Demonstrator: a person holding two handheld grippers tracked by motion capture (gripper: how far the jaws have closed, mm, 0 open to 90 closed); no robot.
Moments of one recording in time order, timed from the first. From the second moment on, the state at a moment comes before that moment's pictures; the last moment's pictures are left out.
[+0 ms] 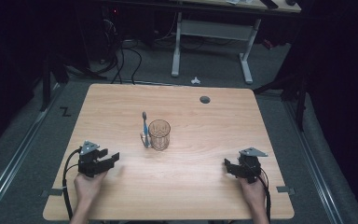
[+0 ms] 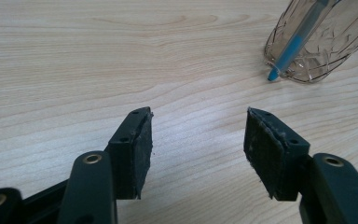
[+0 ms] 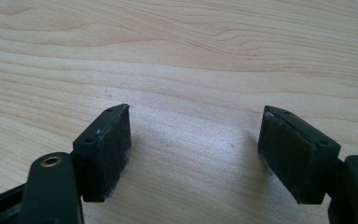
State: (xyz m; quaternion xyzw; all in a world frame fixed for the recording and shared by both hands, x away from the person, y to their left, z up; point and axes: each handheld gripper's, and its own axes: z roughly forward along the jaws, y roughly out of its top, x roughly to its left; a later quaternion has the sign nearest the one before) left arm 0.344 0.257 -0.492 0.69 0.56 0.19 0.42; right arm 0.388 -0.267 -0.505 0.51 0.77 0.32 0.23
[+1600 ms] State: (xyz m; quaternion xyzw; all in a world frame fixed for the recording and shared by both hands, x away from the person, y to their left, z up) left arm 0.354 0.235 -0.511 0.72 0.55 0.24 0.35; right arm 0.388 -0.267 -0.505 0.51 0.77 0.32 0.23
